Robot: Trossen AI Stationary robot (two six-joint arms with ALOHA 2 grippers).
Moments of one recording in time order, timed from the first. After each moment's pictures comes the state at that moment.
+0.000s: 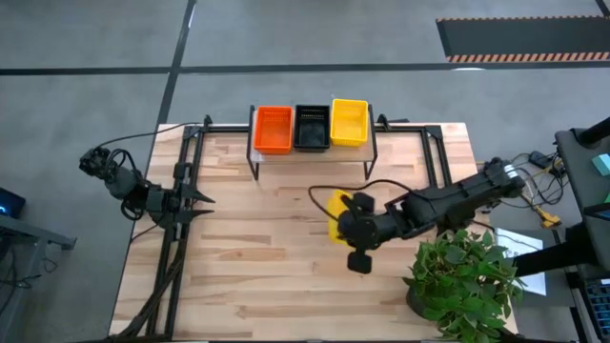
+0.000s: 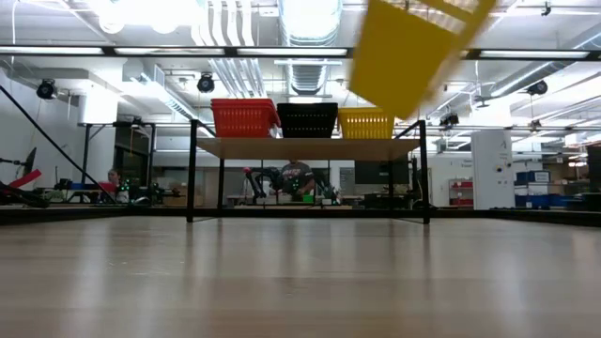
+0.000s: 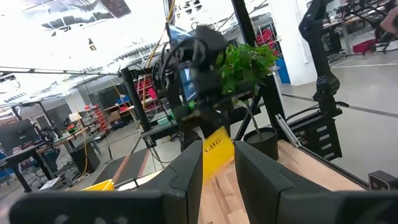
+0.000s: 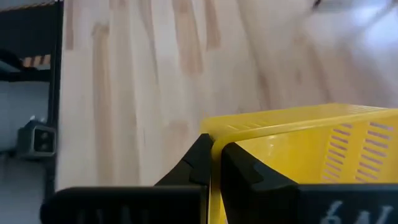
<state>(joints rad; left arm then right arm) -0.58 0.34 0.56 -0.11 -0.42 0.41 0.37 1.58 1.58 -0.97 0.21 0.47</state>
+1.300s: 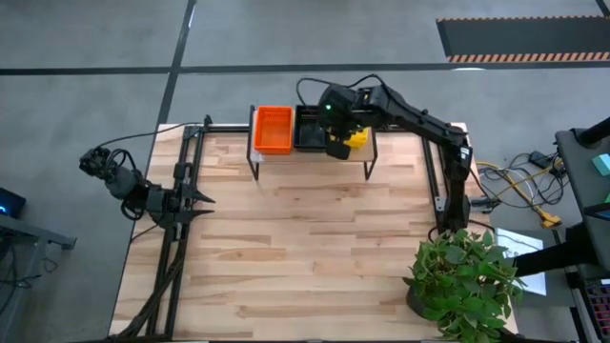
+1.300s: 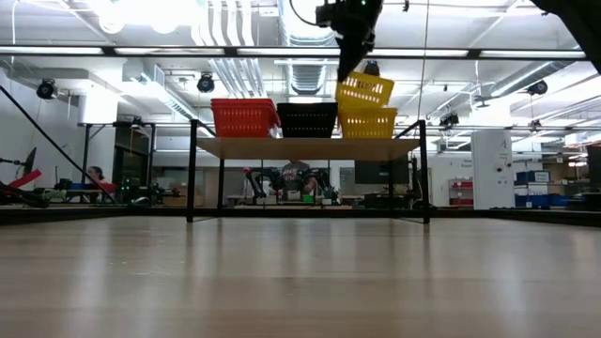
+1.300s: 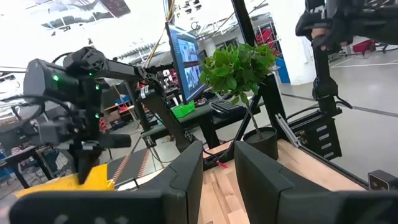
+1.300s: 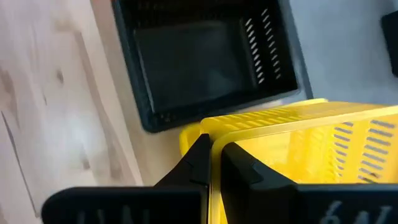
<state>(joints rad) -0.58 0.34 0.56 -0.12 -0.42 0.41 -0.36 1.95 2.24 -1.38 0.23 -0.21</state>
